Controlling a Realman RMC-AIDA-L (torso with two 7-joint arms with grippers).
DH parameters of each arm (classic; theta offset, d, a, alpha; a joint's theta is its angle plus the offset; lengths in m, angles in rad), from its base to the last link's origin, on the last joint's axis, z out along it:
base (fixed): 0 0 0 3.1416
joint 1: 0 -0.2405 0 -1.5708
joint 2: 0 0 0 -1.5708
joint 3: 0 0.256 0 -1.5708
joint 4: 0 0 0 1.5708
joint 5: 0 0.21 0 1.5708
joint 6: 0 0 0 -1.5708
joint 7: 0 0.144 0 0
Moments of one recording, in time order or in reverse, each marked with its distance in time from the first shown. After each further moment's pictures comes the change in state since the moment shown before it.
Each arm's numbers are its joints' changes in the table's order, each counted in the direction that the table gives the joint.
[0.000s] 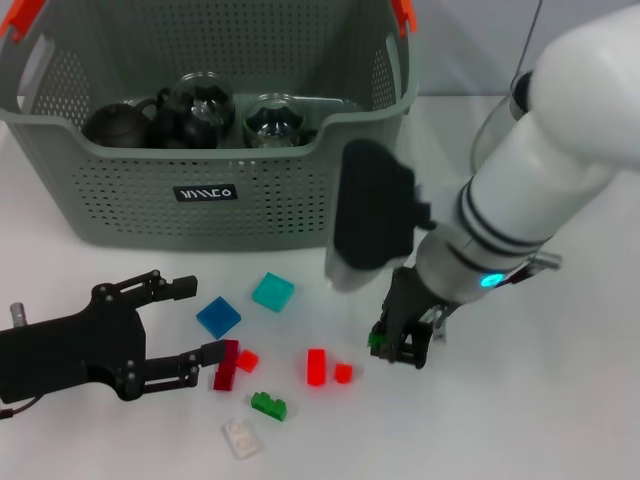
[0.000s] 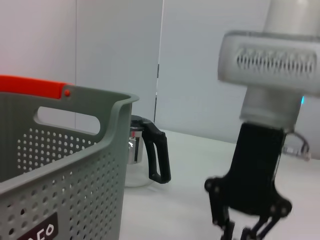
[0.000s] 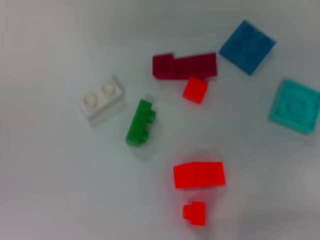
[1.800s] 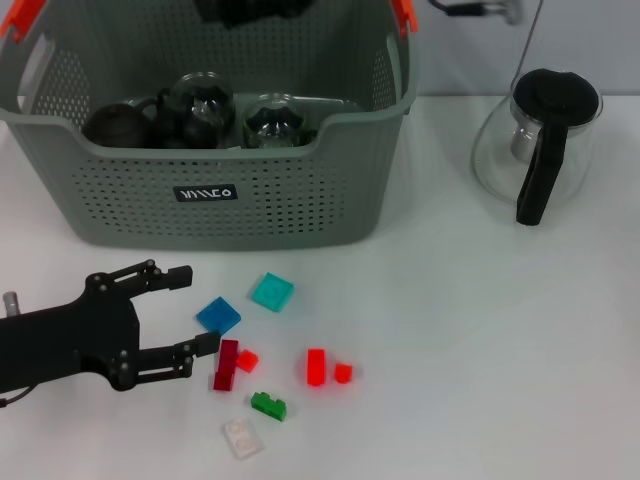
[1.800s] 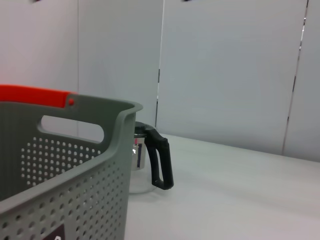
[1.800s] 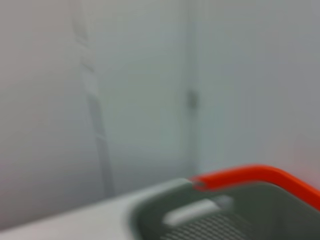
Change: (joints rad) left arm 0.017 -0.010 -0.025 0.005 0.007 -0.021 -0.005; right arm -0.068 0.012 0.670 -0.048 0.479 -0.112 -0.241
